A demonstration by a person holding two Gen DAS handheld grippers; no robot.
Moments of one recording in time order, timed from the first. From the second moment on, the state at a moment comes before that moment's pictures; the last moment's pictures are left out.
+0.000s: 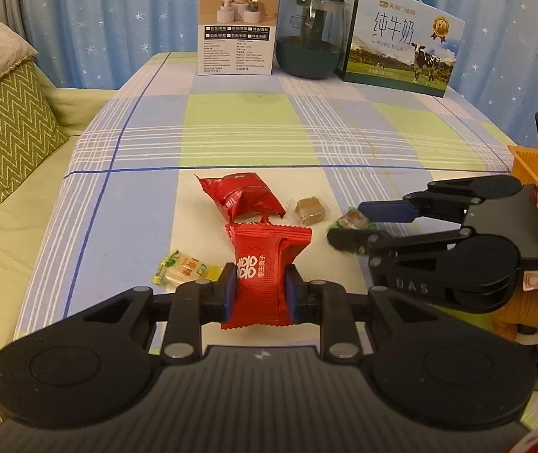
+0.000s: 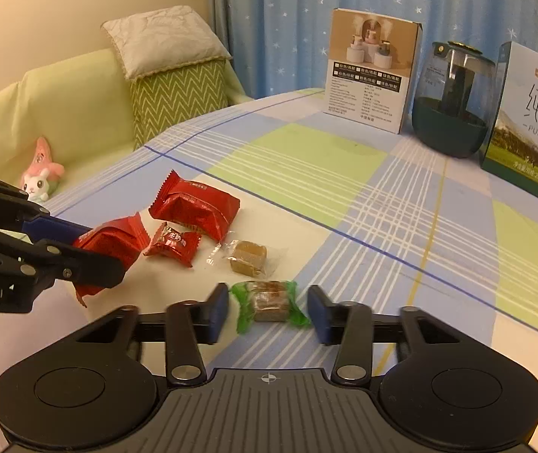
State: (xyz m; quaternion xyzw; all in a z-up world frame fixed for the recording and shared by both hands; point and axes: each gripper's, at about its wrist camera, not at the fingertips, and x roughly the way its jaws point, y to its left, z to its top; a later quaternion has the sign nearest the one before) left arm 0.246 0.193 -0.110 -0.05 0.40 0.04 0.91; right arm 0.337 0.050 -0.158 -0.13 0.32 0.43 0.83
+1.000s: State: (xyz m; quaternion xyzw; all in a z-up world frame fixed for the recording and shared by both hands) left arm 0.194 0.105 -0.067 -0.05 0.35 0.00 0.94; right arm 0.266 -0.070 -0.093 -0.05 0.34 0.31 0.89
